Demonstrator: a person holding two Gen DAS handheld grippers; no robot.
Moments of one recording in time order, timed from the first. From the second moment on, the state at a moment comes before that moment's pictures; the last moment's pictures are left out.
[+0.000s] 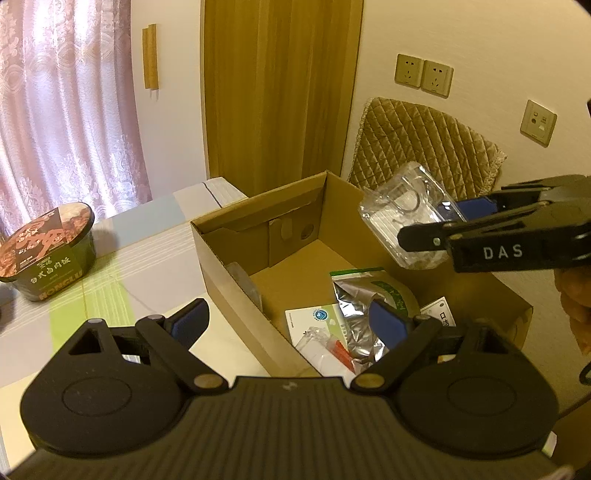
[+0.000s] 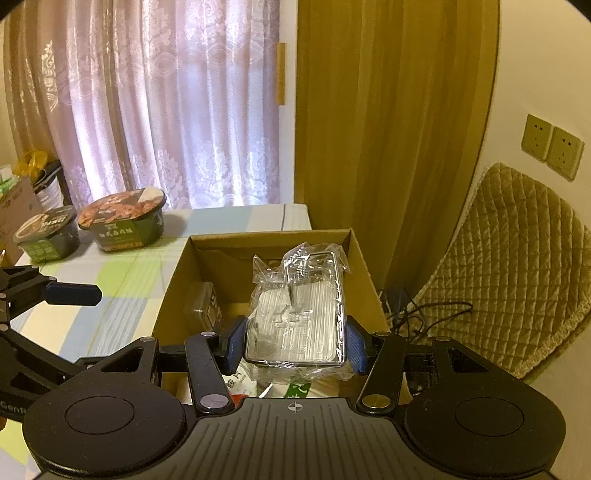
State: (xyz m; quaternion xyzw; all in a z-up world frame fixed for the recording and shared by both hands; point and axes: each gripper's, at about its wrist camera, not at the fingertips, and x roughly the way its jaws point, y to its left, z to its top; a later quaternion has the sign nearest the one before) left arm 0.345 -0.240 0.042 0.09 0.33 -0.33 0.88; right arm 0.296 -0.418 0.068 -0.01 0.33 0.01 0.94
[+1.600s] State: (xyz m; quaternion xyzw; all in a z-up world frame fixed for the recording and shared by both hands) left arm 0.357 -0.209 0.027 0.07 0.34 -0.30 0.89; right arm 0.340 -0.385 0.062 -0.04 0.33 0.05 0.94
